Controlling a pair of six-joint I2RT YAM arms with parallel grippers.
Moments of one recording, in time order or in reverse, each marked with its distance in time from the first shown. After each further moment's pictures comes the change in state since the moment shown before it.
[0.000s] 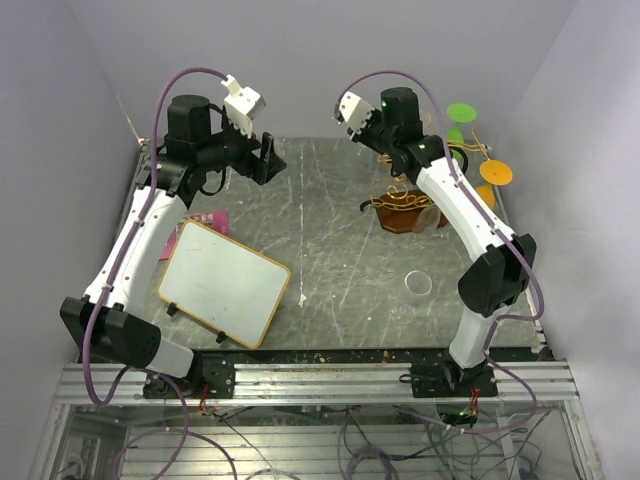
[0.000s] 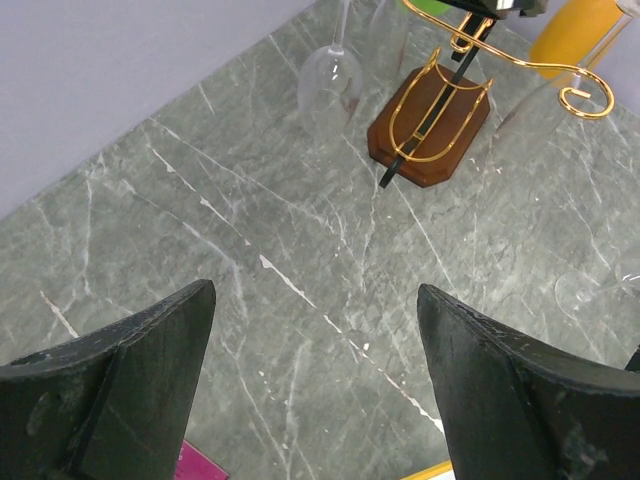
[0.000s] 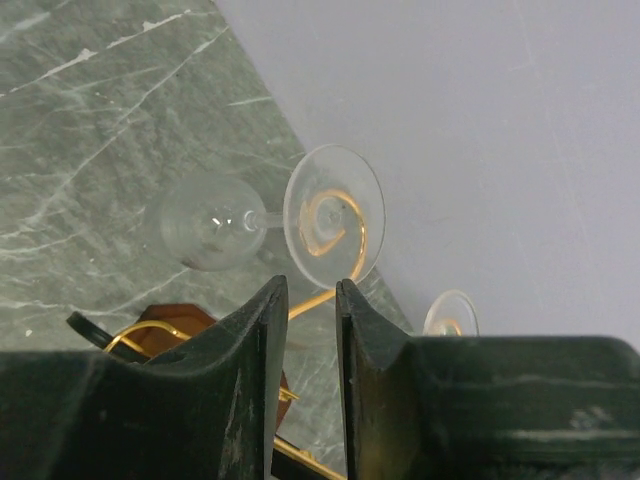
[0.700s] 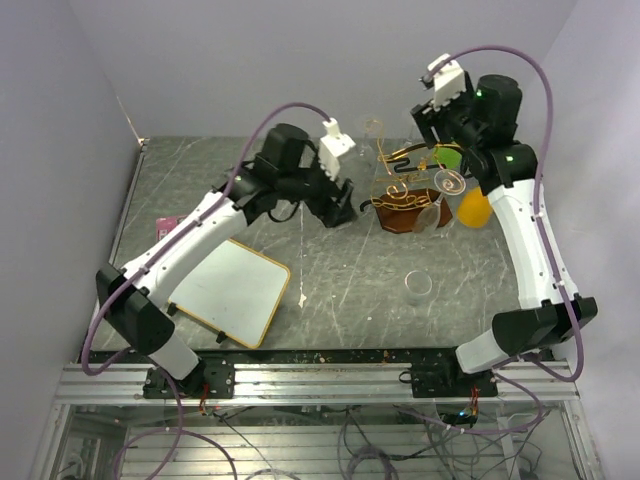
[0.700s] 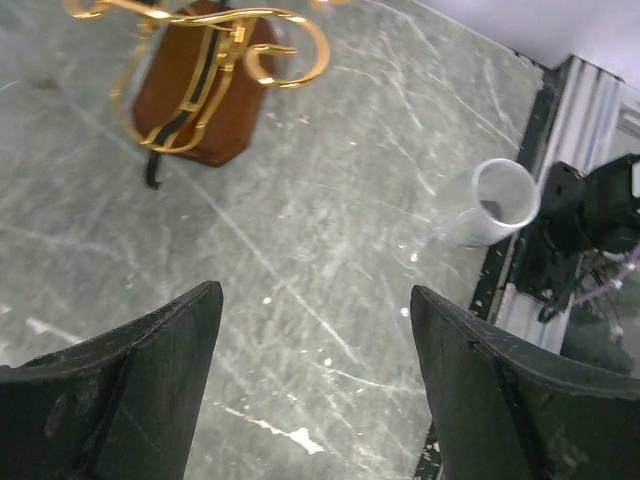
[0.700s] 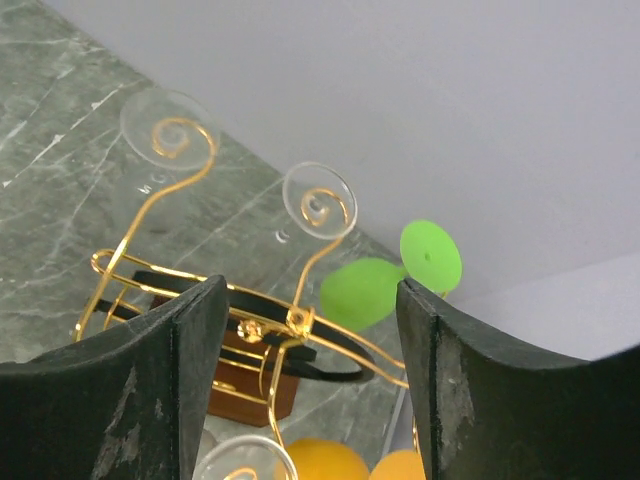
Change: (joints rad) left arm -0.395 0.110 0.006 -0.010 -0.042 -0.095; right arm -0.201 -0.319 -0.042 -0.089 -0.126 0.282
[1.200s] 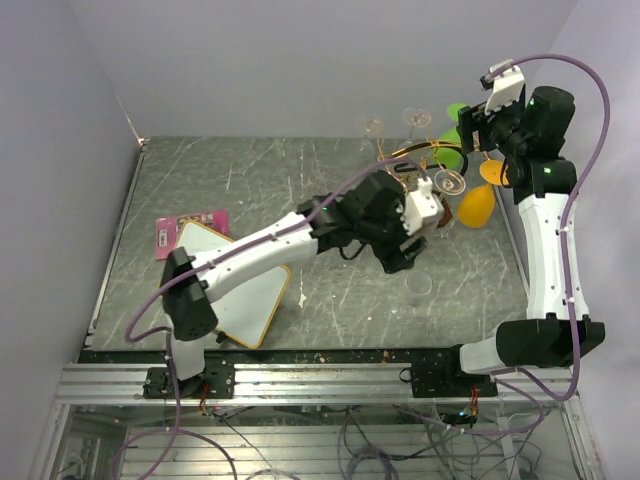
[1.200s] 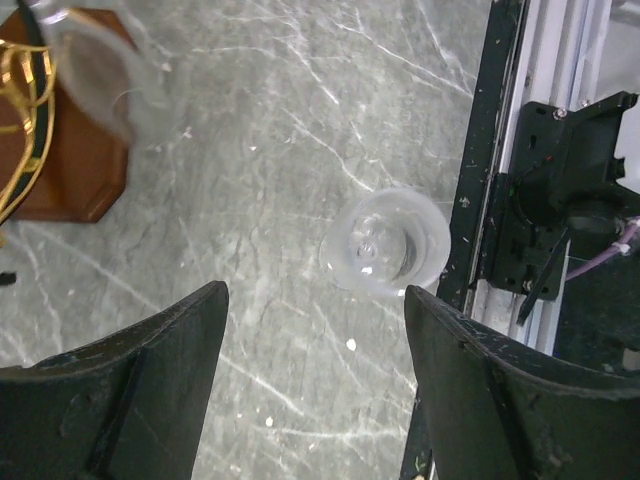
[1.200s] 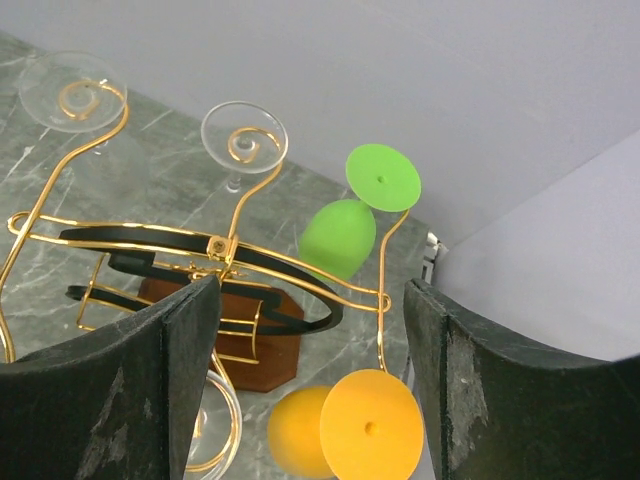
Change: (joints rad) left arm -0.388 0.257 0.202 -0.055 -0.209 0.051; right arm -0.286 -0.098 -0.111 0.022 -0.171 0.139
